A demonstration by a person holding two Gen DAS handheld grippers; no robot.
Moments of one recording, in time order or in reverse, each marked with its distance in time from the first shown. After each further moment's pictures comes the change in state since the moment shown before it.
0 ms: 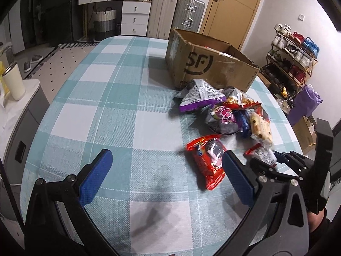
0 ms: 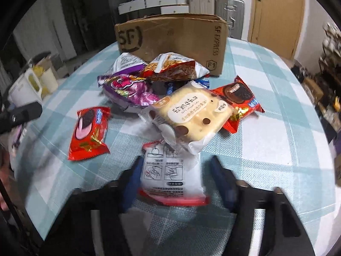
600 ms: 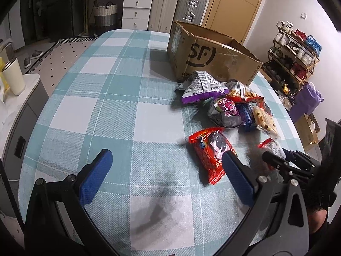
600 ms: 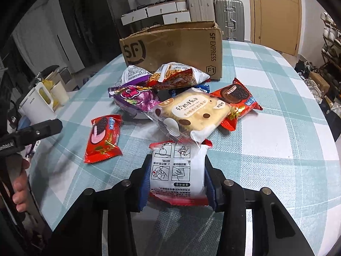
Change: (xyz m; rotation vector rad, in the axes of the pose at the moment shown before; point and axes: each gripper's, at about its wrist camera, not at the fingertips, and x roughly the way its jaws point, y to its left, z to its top) left arm 0.007 0.002 -0.006 -0.004 0.039 0.002; right arm -0.021 -0.016 -0.009 0.105 -0.060 0.103
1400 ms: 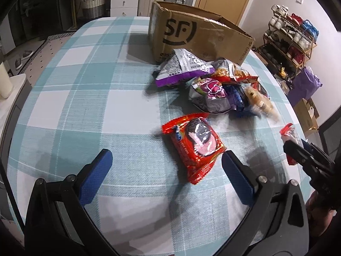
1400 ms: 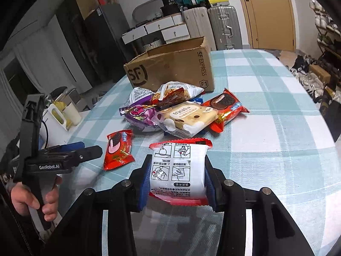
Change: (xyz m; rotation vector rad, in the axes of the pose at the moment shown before) left arm 0.034 -0.036 -0.002 0.060 0.094 -0.021; right arm -0.044 -0.017 -0.012 0.072 -0.107 0.068
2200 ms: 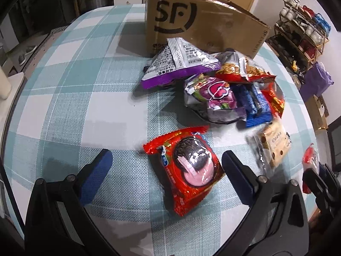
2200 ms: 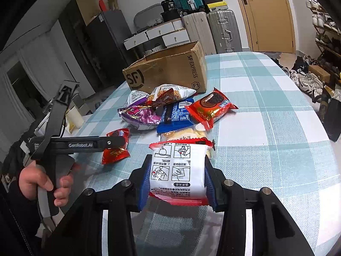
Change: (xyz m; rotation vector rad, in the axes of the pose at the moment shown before) left arm 0.047 -0.022 0.028 -0.015 0.088 0.068; right arm -0.014 -0.021 -0.013 0.022 -0.028 0.033
